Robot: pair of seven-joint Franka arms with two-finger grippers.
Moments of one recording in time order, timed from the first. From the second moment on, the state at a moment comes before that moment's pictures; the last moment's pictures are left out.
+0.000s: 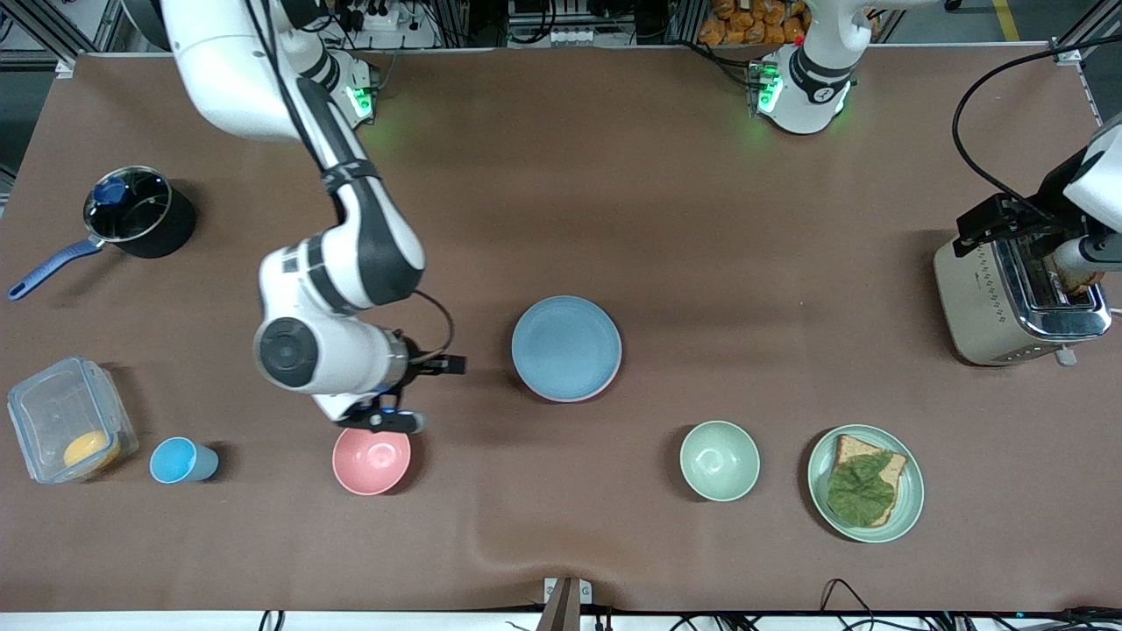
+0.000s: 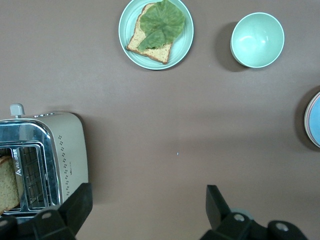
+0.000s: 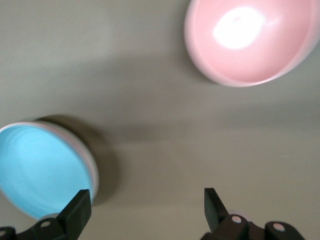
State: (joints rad) left arm -0.07 -0.02 0.06 -1.68 -0.02 1.69 0.02; right arm 0.45 0.69 -0.17 -1.23 0.29 1.76 0.33
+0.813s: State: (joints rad) left arm -0.07 -0.02 0.05 -1.68 -0.02 1.69 0.02; right arm 0.21 0.37 -0.27 -1.36 0.16 1.61 0.07
